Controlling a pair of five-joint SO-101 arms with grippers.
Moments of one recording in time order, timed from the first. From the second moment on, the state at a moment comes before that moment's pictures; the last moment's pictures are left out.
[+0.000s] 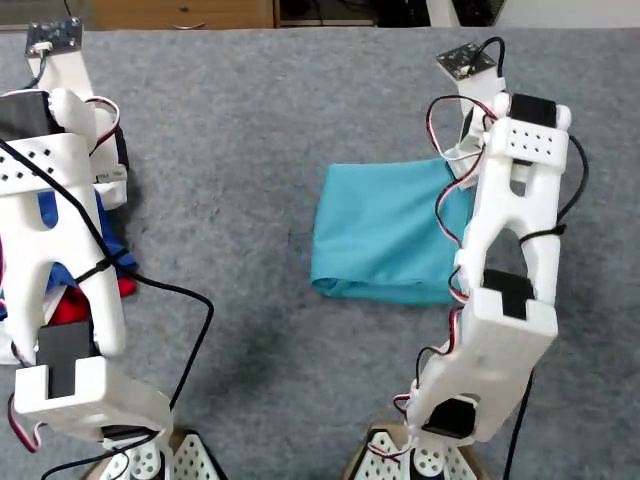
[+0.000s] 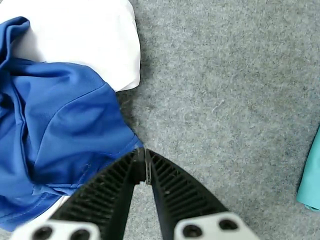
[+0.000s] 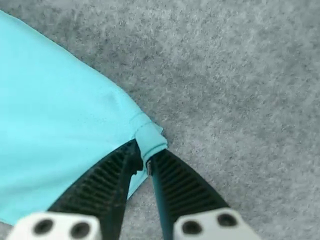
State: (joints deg) left arm -14.3 2.2 -26.6 100.2 -9.2; right arm 10.9 25.5 -23.3 81.3 28.6
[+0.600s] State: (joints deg) left arm -14.3 2.2 -26.6 100.2 -9.2; right arm 9.1 26.2 -40.3 101.1 28.6
